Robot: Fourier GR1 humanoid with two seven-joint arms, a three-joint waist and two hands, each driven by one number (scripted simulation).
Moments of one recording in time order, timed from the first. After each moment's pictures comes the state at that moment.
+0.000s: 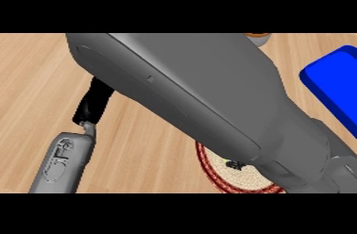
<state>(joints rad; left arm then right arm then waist) -0.39 0.13 -0.02 -1.32 -0.17 -0.07 0.26 -1.65 -0.01 0.30 -0.95 0.69 -0.18 1.09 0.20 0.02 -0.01</state>
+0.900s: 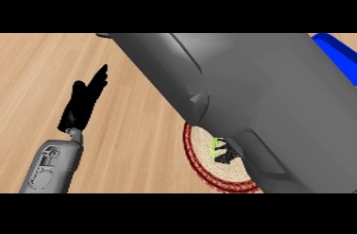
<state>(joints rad) -0.32 0.16 0.03 -1.33 -0.16 -0.04 0.24 -2.01 -0.02 0.23 -0.31 0.75 -0.01 1.08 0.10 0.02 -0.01</state>
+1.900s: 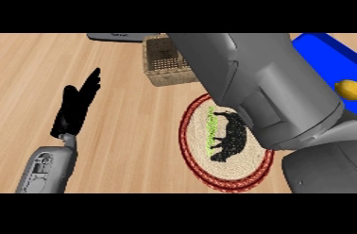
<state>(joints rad) -0.27 0.17 0.05 -1.38 -0.16 -0.02 0.24 -1.87 -0.03 0.16 -0.16 0.74 -0.09 0.88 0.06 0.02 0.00</state>
